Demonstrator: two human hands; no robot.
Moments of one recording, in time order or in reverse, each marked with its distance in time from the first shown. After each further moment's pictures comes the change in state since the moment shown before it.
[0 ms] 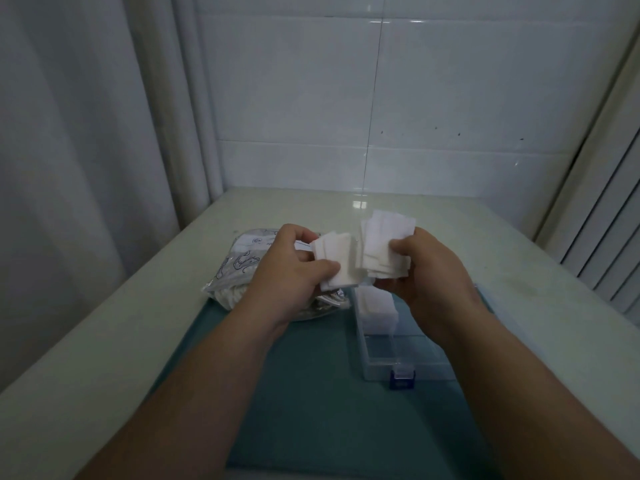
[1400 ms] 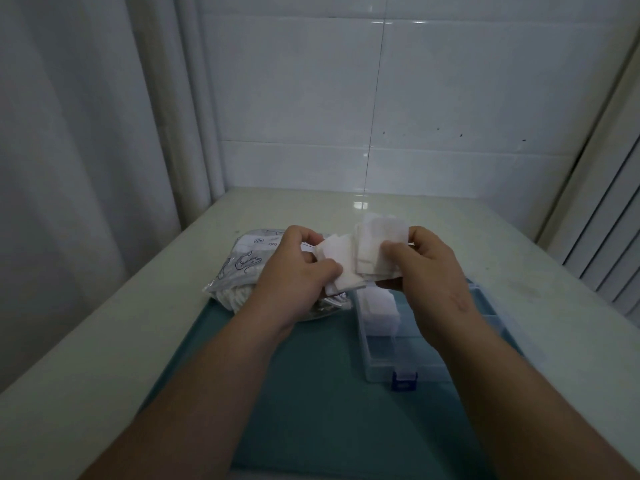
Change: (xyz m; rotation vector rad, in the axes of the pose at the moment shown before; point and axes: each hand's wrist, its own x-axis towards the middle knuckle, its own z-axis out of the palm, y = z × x) left_hand -0.001 -0.001 0.003 0.102 0.019 0.048; right_hand -0.003 0.007 0.004 -0.346 0.069 -0.196
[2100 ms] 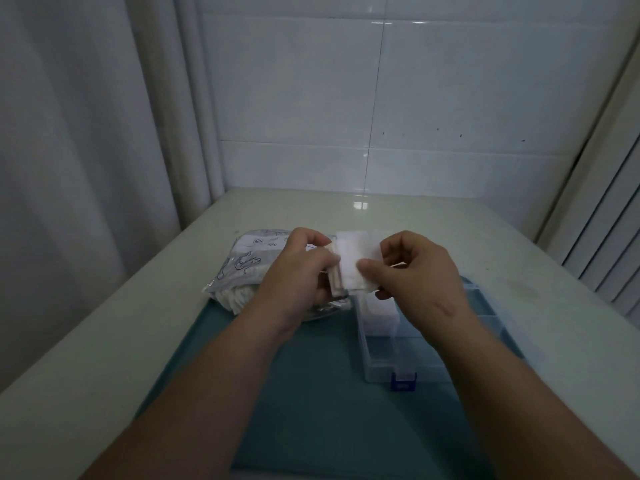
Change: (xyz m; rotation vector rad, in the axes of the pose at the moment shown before) left_hand -0.001 0.003 0.003 -0.214 -0.094 -0.071; right_hand -0.002 -0.003 -0.001 -0.271 -0.021 -0.077
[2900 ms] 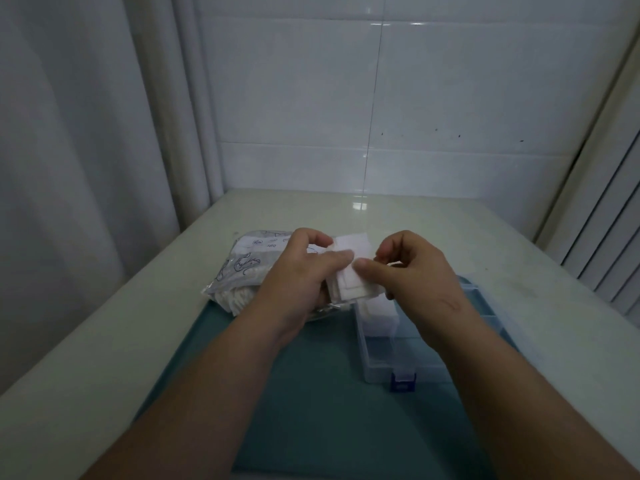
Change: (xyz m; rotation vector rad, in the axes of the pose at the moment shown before) left_hand -0.007 0.004 0.002 -0.039 -0.032 -0.021; right_hand 0.002 0.004 0.001 0.066 -0.046 0.055
